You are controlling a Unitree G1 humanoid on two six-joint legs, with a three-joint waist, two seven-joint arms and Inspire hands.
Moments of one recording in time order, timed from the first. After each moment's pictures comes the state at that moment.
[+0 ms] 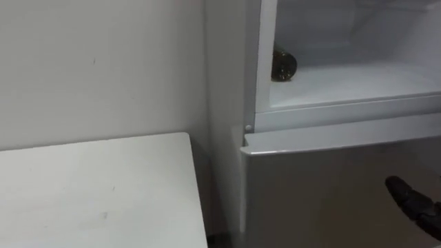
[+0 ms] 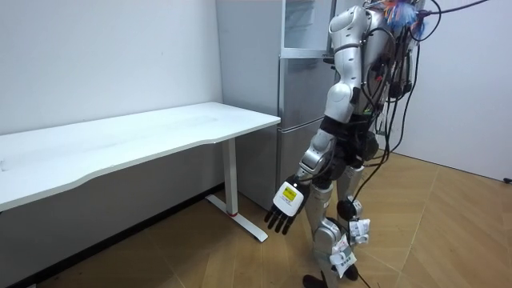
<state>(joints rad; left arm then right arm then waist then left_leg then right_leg) 0.36 0.21 0.13 1.04 -0.13 -0.06 0.08 0.23 -0.30 -0.23 -0.33 0.53 -0.13 -0.32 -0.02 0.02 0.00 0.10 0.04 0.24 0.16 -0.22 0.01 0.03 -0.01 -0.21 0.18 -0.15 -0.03</state>
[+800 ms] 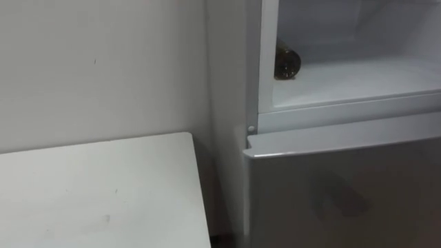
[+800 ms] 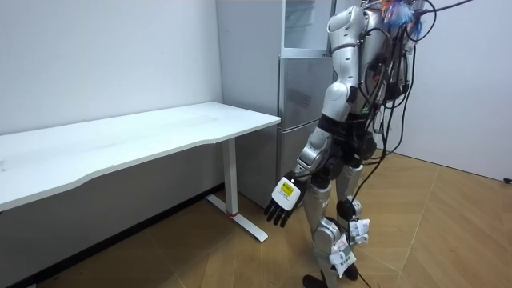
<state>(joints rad) 0.35 0.19 0.08 1.02 -0.17 -0.06 0.05 0.26 -0.25 -0.13 0.52 0.47 -0.16 -0.40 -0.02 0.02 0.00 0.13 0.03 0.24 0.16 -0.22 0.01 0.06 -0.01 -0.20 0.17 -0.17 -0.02</state>
